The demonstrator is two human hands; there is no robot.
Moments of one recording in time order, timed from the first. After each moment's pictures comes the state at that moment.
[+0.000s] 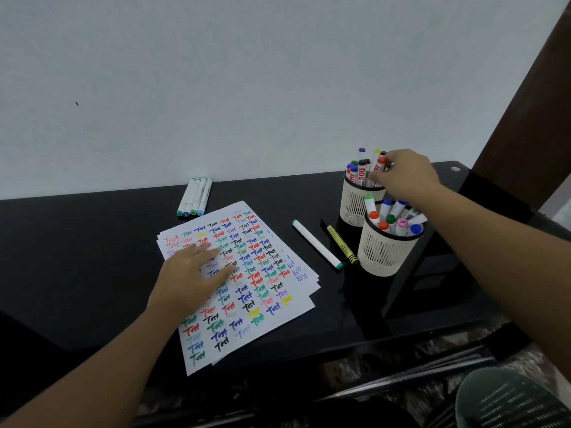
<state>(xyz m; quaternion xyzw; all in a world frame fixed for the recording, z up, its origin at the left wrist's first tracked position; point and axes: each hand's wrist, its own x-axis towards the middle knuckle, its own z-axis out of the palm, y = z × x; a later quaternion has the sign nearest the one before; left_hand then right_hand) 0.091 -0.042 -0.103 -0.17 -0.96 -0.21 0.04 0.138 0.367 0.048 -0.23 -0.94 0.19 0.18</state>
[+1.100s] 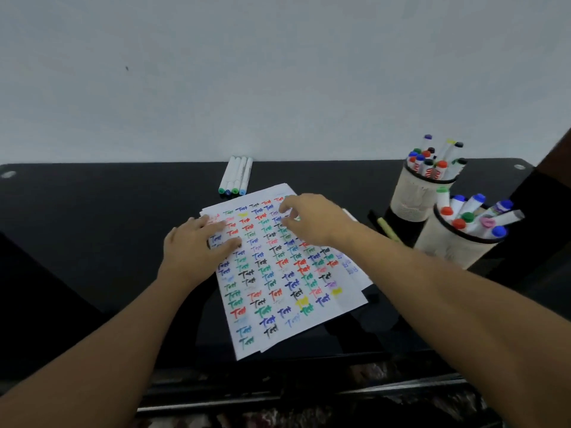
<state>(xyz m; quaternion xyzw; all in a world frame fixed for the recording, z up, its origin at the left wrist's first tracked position) 0.061 -0.097 -0.106 -0.09 -0.97 -0.21 0.04 0.077 0.163 -0.041 0.06 -0.99 0.14 -0.02</state>
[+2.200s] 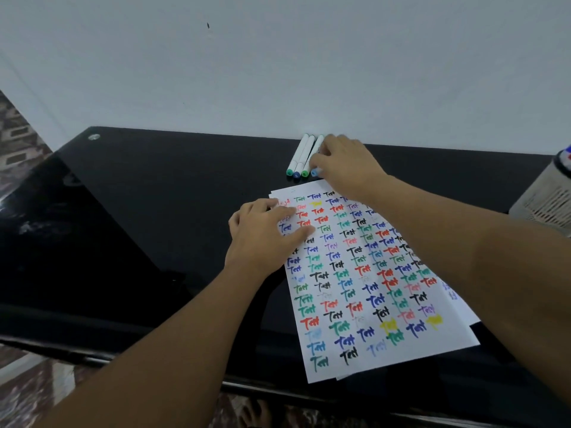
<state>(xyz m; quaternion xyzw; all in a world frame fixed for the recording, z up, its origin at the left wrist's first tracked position) 0.052 -0.096 -0.112 -0.05 -0.96 -0.27 0.08 -0.067 0.109 -0.069 0.24 -0.95 -0.09 0.16</state>
